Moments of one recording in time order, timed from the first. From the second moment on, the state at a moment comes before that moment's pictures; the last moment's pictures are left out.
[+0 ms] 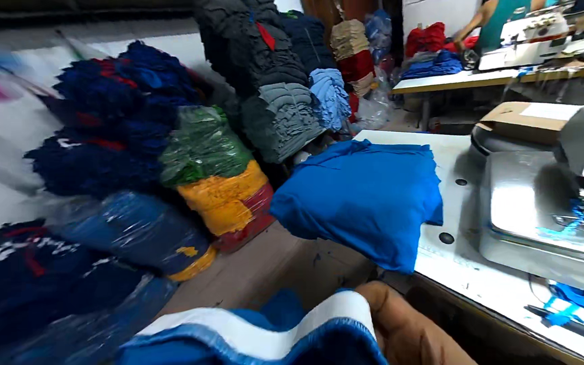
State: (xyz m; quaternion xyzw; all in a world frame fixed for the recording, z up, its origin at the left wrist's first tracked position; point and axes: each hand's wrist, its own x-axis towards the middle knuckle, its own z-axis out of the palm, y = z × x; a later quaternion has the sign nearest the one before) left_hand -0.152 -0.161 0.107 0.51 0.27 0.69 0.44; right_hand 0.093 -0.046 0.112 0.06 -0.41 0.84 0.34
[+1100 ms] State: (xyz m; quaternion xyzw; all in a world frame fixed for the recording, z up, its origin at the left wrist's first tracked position) left_hand -0.324 -0.207 0.194 0.41 0.86 0.31 -0.08; right_hand -0.119 -0.003 0.135 -0.09 -0.90 0.26 0.34
